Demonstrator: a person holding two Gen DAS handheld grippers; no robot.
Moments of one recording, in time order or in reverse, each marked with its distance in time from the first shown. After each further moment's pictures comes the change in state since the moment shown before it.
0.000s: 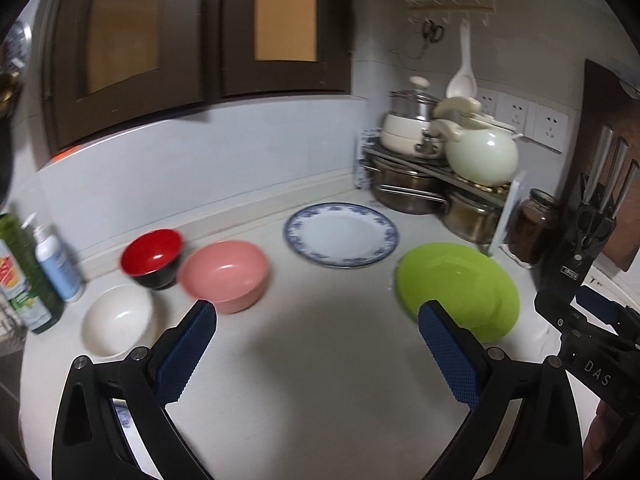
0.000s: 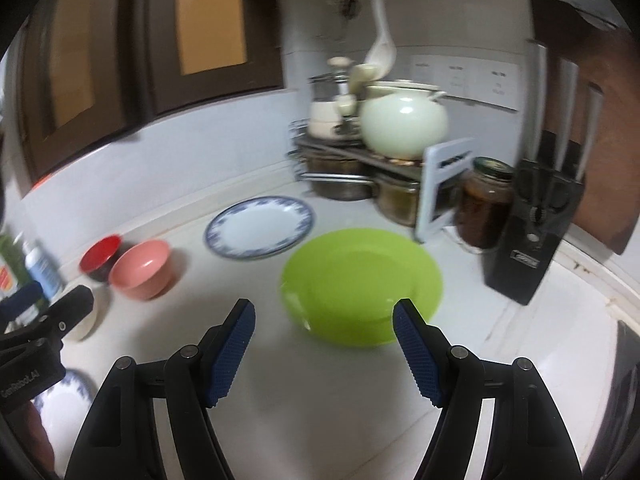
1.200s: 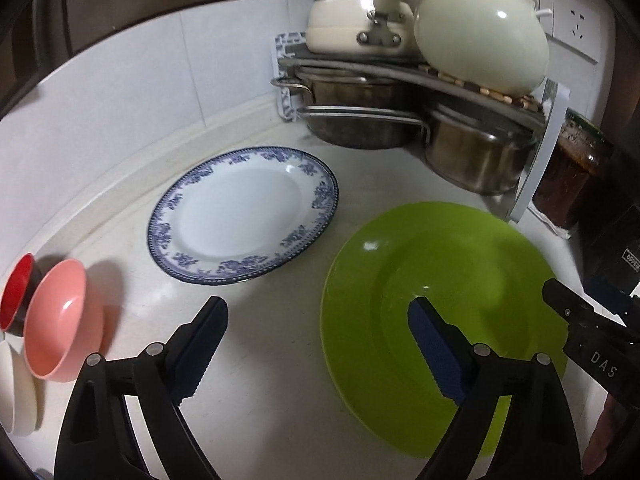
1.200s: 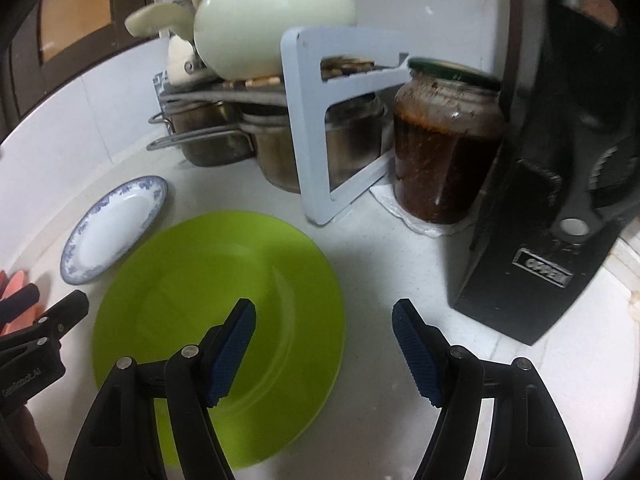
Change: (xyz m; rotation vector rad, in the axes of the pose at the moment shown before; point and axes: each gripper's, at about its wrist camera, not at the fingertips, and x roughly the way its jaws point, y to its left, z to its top) left arm 0.216 -0.116 0.017 0.132 0.236 -0.049; right arm 0.183 -0.111 0.017 0.103 0.203 -0.125
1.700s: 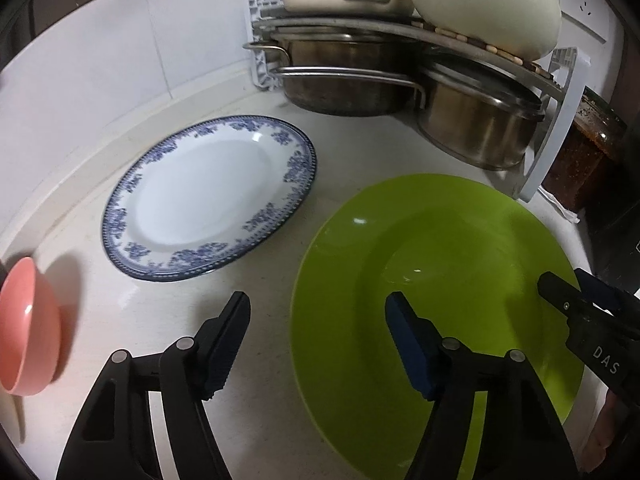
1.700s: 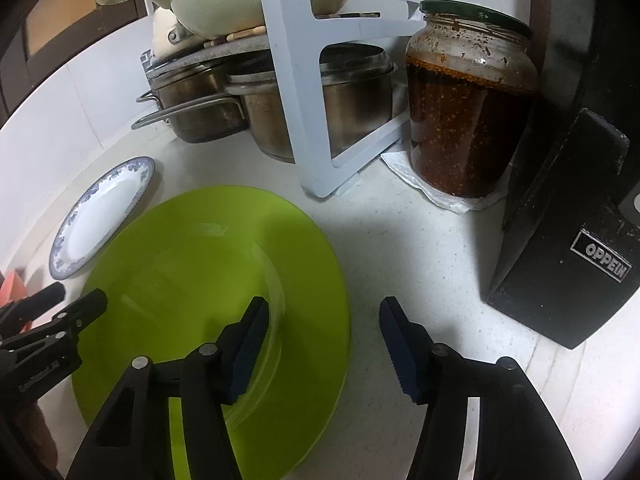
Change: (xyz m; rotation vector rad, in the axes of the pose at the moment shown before) left arm 0.044 -0.010 0.002 0.024 0.102 -0.070; right arm 0.035 -0.007 -0.001 0.015 0.070 0.040
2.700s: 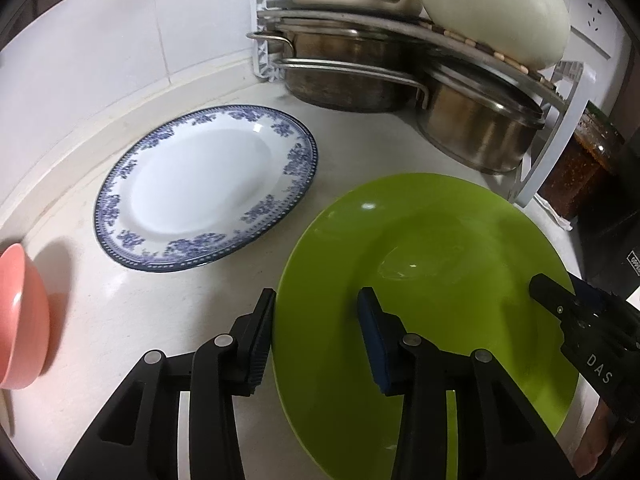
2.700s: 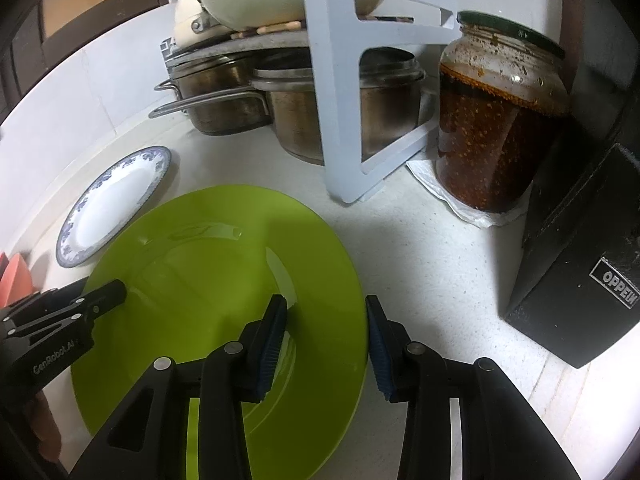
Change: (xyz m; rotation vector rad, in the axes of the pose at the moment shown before) left arm -0.004 0.006 -0.001 -0.046 0.004 -0.028; right arm 0.000 0.011 0.005 -0.057 0.001 0.038
